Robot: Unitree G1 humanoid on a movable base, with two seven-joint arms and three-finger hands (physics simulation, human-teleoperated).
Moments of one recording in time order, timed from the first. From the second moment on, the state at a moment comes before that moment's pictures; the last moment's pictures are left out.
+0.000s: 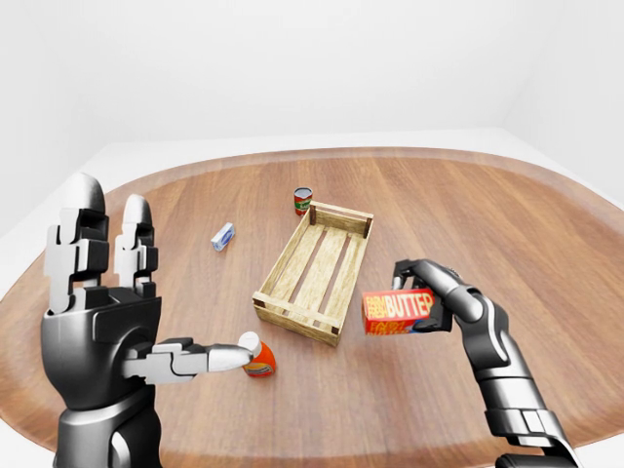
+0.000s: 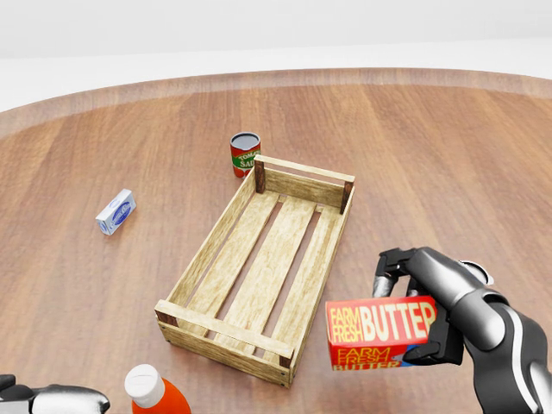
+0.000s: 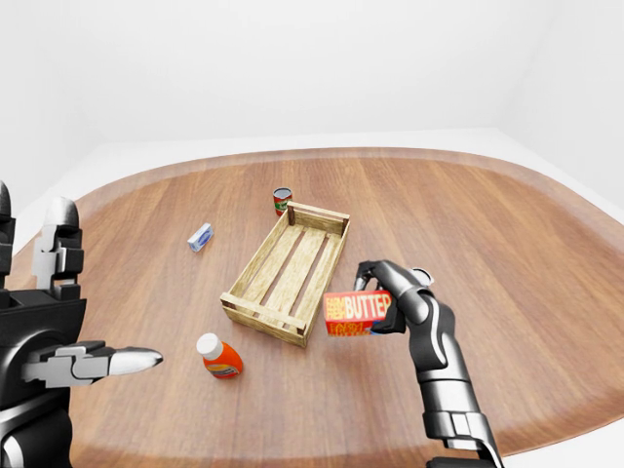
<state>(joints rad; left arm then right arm) 0.23 -0.03 0.25 -0.92 -0.23 0.09 -0.18 -0.29 -0.30 -0.09 0.25 -0.72 0.09 0.51</state>
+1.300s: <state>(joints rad) 0.20 -0.03 0.27 -0.91 -0.24 0.09 -0.17 -1.04 -0.18 -0.02 1.10 -0.39 0.09 0.07</state>
